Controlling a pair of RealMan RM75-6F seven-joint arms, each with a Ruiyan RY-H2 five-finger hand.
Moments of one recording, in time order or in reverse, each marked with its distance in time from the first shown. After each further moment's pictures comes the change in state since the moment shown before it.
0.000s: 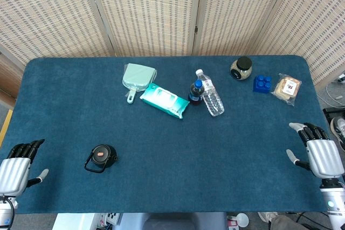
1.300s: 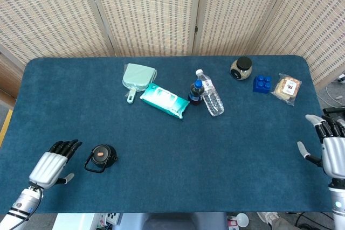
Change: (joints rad) left arm -0.175 0.013 0.057 -0.030 0.090 -0.277 0.033; right arm -0.031 -0.026 0.060 0.014 0.014 0.124 0.003
